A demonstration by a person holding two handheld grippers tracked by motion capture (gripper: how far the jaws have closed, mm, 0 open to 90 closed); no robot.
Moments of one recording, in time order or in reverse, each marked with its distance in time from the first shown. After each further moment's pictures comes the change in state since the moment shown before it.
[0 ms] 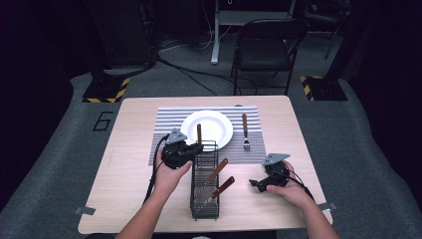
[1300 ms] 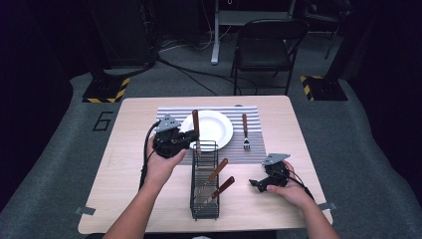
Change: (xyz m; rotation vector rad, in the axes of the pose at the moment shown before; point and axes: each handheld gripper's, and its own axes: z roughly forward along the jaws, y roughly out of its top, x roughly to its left) left arm -0.005 0.050 -0.040 -0.070 0.015 0.055; right arm 0.000 0.000 0.000 0.000 0.000 0.000
